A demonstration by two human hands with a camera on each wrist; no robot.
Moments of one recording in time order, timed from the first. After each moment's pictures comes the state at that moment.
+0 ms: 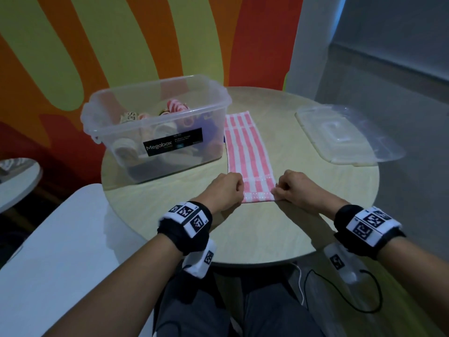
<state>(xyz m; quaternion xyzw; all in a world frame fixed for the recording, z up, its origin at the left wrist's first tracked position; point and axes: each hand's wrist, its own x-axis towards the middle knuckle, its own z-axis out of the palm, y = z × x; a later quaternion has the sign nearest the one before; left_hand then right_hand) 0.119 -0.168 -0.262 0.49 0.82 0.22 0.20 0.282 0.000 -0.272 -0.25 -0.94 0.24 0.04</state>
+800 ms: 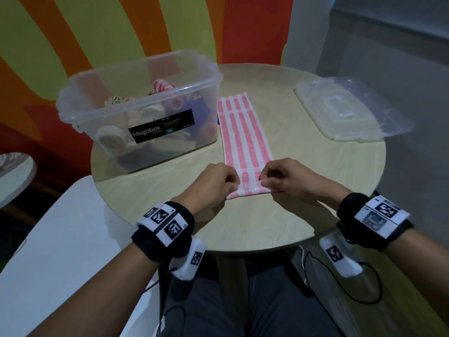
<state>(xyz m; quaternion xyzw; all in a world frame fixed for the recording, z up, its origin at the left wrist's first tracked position) 0.123 -0.192 -0.260 0.53 0.80 0.22 0.18 0.282 -0.019 -0.277 -0.19 -0.90 0.39 0.04</state>
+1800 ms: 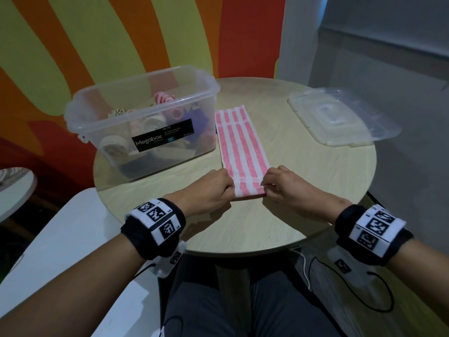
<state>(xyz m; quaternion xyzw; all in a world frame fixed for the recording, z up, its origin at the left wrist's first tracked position) 0.110 -0.199 -0.258 0.64 0.74 0.11 0.15 0.301 -0.040 -0.276 -0.12 -0.97 0.22 0.06</state>
